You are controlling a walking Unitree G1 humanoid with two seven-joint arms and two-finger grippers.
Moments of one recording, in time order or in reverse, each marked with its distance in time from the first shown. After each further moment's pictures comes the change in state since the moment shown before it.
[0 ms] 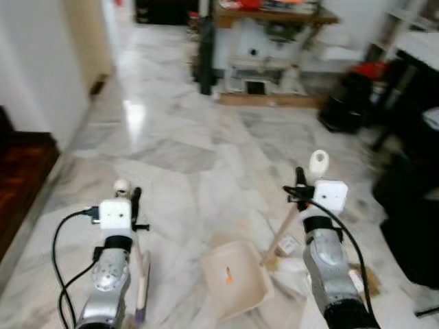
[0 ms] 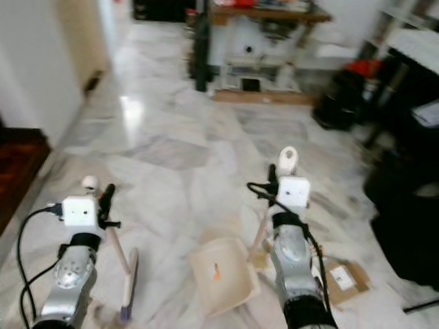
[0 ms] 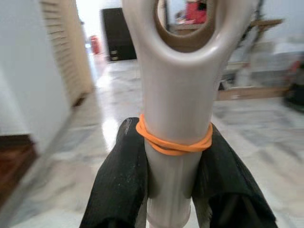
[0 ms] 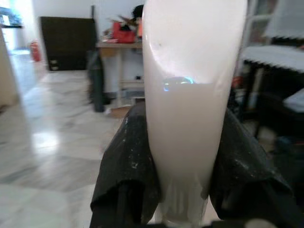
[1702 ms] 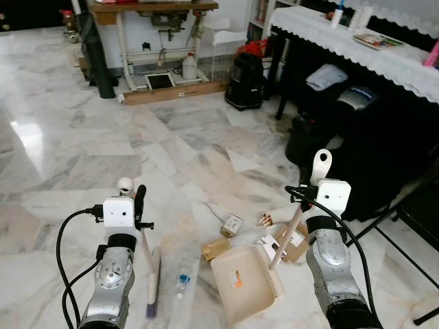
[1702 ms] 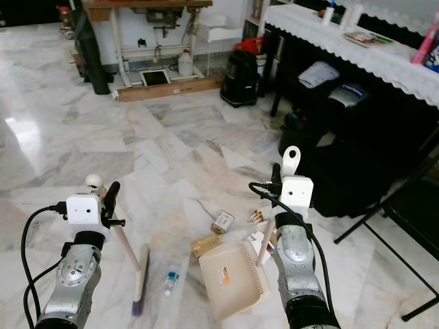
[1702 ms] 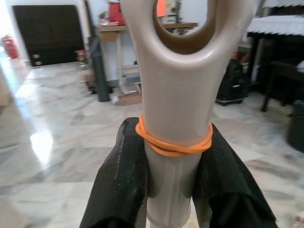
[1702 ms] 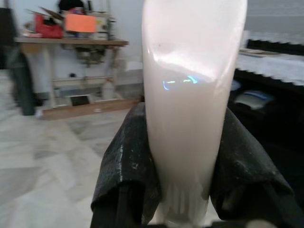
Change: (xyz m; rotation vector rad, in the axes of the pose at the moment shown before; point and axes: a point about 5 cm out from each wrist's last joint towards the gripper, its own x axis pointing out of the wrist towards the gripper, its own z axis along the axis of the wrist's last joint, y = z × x) left arm -0.002 0.007 -0.001 -0.005 0.006 0.020; right arm 0.000 0.009 0.000 -0.003 -0.007 0.023
